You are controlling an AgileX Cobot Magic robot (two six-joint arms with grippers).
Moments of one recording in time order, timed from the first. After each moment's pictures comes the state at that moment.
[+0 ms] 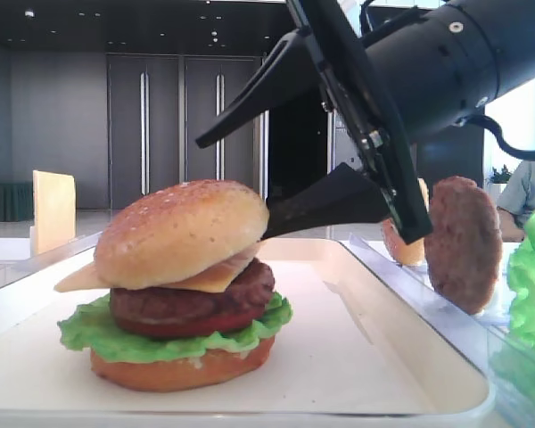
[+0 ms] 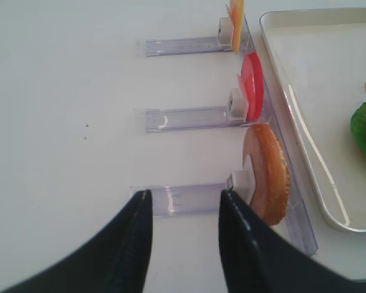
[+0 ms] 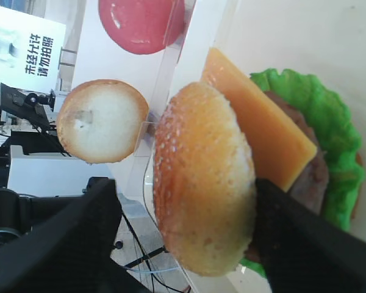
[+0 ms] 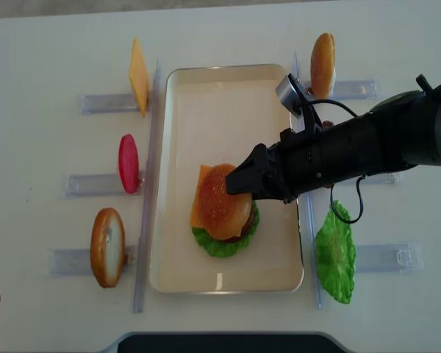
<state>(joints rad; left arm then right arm) 0.01 -0.02 -0.47 0.00 1.11 0.04 0.44 1.80 -0.82 1.65 0.91 -1.19</state>
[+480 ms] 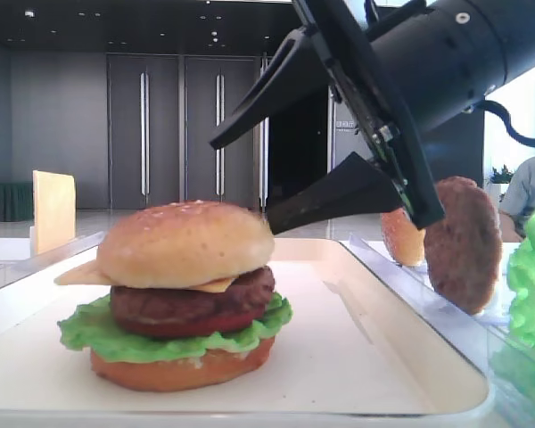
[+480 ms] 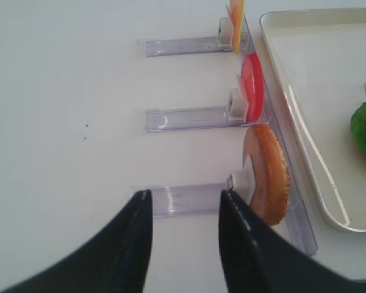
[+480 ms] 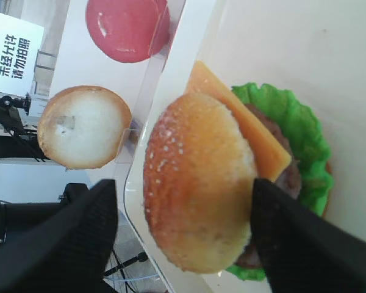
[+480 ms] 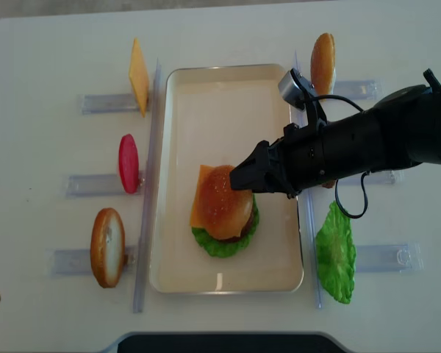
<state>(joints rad) 0.01 -0.02 -0.47 0.00 1.11 0.04 0.44 1.76 -0.82 1.61 0.84 -1.19</state>
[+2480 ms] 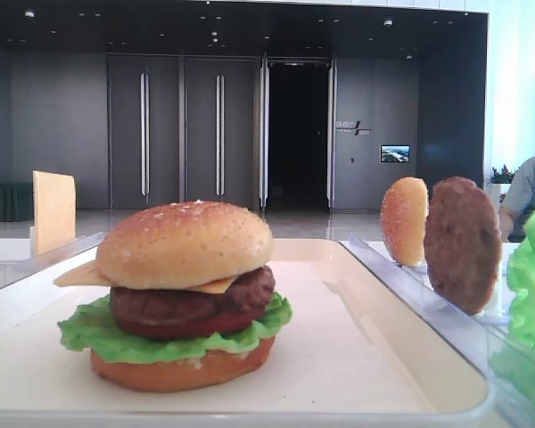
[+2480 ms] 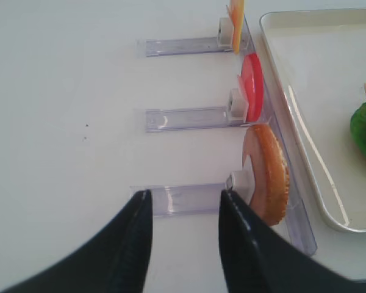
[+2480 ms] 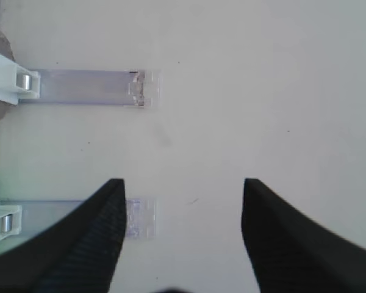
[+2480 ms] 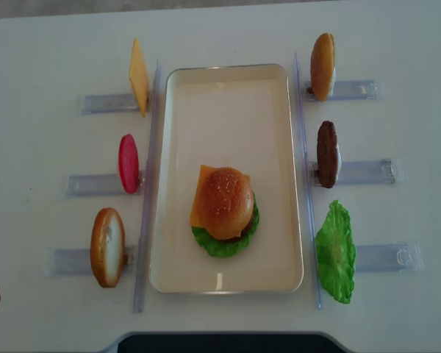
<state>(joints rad) 0.01 -0.02 -0.47 0.00 1.11 0.04 0.01 1.00 -0.82 0.02 1.01 -0.08</state>
